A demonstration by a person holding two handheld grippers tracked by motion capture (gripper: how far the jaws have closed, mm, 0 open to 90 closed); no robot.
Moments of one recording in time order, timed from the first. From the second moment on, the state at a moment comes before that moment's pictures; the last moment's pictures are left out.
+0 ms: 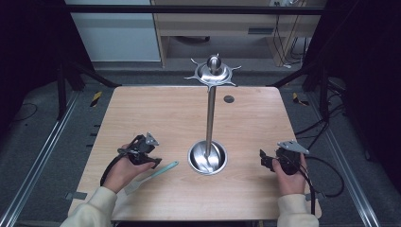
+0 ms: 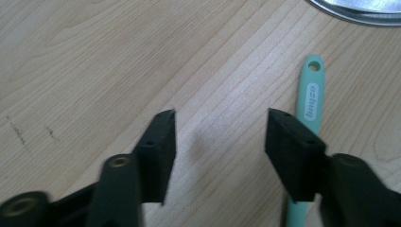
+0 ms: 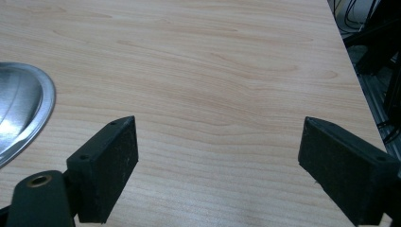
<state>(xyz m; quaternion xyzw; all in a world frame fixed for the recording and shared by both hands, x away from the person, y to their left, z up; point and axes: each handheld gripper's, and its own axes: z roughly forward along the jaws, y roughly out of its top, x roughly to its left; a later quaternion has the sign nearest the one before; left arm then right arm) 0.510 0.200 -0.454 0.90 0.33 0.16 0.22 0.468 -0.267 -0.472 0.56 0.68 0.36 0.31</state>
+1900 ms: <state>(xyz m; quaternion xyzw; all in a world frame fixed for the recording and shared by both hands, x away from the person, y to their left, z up) 0.495 0.158 -0.460 0.95 0.25 0.06 0.16 0.471 -0.258 -0.478 0.55 0.71 0.35 0.28</state>
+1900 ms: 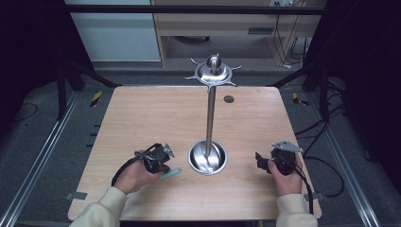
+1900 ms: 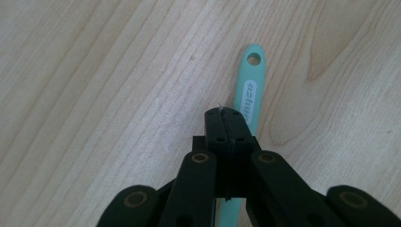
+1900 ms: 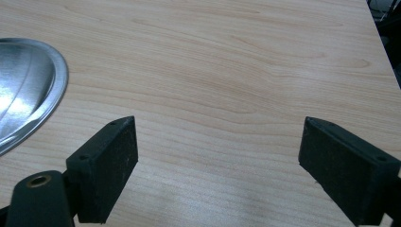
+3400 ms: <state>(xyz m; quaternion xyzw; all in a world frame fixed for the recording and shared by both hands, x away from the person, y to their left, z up) 0.473 0.200 -0.440 0.97 0.22 0.06 0.09 0.471 -0.257 -0.479 0.55 0.71 0.34 0.28</state>
